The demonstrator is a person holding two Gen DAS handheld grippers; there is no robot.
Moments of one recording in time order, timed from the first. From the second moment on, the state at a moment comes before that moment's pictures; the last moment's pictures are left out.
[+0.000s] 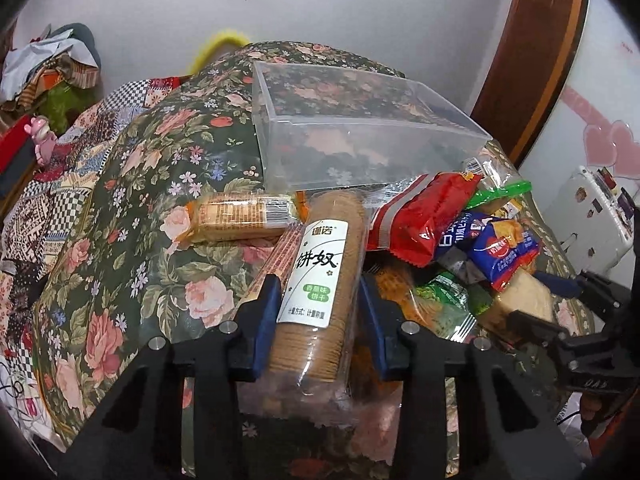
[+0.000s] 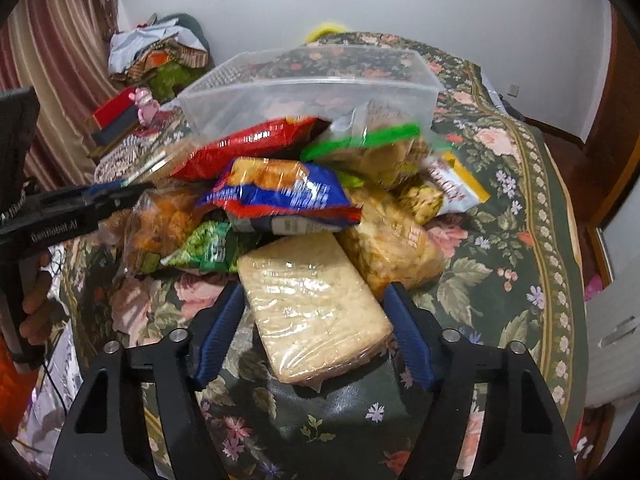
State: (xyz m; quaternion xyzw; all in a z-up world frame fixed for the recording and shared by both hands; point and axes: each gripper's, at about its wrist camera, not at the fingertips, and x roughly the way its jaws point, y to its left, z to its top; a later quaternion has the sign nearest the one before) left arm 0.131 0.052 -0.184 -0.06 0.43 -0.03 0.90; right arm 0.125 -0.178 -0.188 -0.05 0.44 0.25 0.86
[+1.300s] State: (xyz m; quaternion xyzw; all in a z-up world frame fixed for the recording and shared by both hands) left arm 0.105 0.040 -0.153 -0.04 0.39 -0.03 0.92; right arm 0.107 -0.188 -0.165 -0.02 0.43 0.25 0.87
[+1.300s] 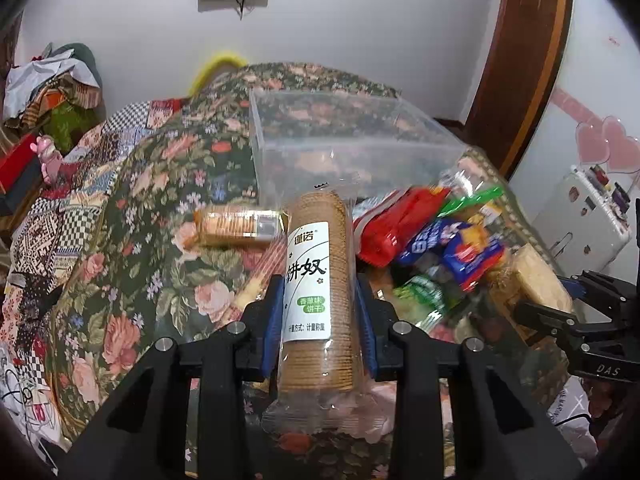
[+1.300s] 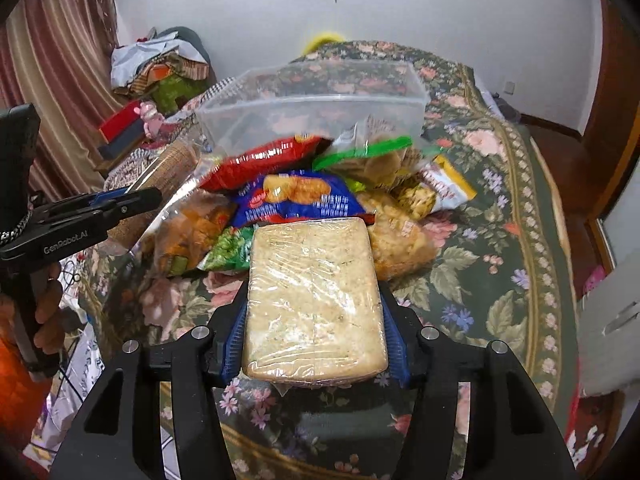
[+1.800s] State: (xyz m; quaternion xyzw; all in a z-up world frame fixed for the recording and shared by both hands) left arm 0.110 0.041 -0.103 -0.06 0.34 -0.03 0.94; right arm 0.118 -0.191 -0.112 -0.01 0.36 0.25 0.90
